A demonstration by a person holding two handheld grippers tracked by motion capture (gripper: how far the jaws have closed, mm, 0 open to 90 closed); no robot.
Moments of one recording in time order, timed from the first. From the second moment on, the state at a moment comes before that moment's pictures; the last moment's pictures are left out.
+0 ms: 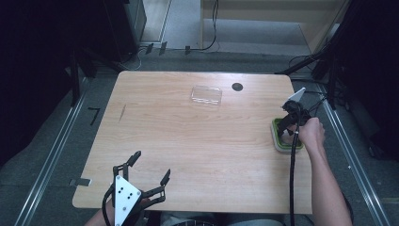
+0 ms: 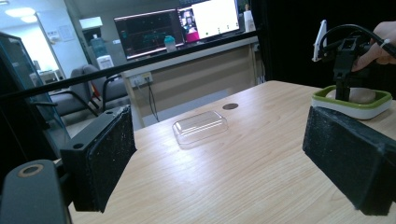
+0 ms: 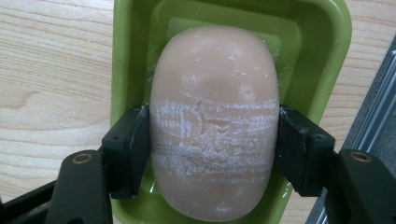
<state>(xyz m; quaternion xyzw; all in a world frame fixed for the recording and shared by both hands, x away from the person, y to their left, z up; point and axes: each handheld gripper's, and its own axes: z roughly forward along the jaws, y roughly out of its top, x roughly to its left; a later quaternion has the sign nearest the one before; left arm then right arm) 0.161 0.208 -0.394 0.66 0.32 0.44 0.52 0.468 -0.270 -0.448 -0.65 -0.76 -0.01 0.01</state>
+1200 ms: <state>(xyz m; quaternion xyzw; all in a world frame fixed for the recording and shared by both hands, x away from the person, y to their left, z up) 0.167 0.203 -0.394 0.66 0.32 0.43 0.52 0.459 -0.270 -0.439 -0.64 -0.77 -0.02 -0.01</state>
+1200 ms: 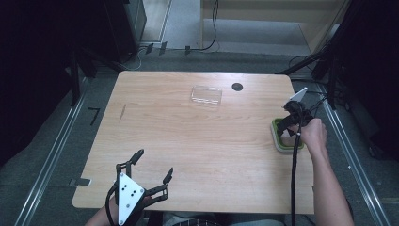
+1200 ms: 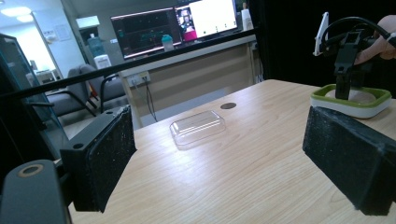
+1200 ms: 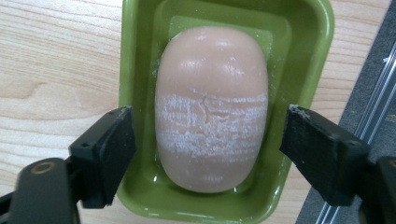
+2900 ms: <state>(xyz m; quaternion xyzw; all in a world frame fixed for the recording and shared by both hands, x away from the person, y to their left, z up) 0.163 0.205 -0.394 0.66 0.31 0.43 0.52 0.346 -0.217 -0.425 -0.53 -0.85 -0.04 0.01</state>
